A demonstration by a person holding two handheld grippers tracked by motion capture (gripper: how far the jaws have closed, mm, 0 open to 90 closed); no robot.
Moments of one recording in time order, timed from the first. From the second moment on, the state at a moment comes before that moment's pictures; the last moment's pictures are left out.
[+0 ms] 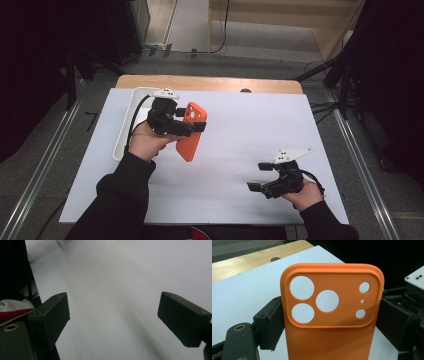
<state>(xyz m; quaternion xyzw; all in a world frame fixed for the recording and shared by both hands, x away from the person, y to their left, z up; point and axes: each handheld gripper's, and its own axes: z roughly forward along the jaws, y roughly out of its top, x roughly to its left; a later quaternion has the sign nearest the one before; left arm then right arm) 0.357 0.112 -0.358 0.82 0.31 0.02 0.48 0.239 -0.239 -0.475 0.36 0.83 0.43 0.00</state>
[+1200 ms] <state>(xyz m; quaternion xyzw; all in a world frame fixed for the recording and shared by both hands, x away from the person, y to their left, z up) 0.362 0.171 -0.325 0.79 0.35 0.08 0.50 0.242 -0.243 -0.477 0.37 0.82 0.44 -0.02</state>
